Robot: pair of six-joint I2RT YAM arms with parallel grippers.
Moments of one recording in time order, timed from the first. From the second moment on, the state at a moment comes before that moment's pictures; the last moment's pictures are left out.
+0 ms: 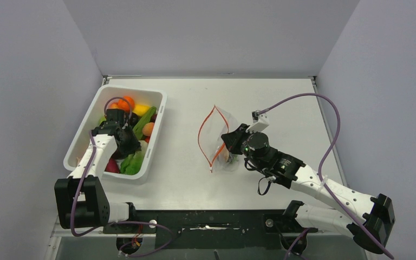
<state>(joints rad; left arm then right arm) 0.04 1.33 0.91 -0.71 0.00 -0.48 0.90 1.00 0.78 -0.12 0.38 0.82</state>
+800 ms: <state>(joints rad) 0.04 1.13 0.98 -0.73 -0.05 -0.47 0.90 1.01 0.78 -0.12 0.38 0.82</state>
